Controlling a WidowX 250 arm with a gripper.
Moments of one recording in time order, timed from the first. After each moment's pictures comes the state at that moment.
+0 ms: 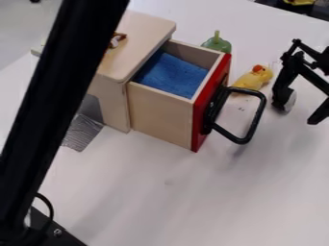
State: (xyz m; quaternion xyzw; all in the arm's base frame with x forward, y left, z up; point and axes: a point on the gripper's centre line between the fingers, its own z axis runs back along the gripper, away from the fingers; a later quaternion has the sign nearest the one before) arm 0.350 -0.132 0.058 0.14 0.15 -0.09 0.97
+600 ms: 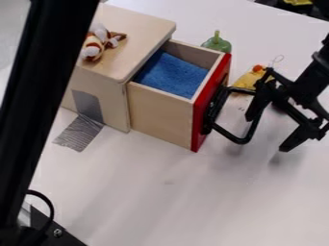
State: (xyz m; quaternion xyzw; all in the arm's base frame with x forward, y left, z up) arm 0.318 -0.109 0.031 0.15 0.17 -0.07 0.97
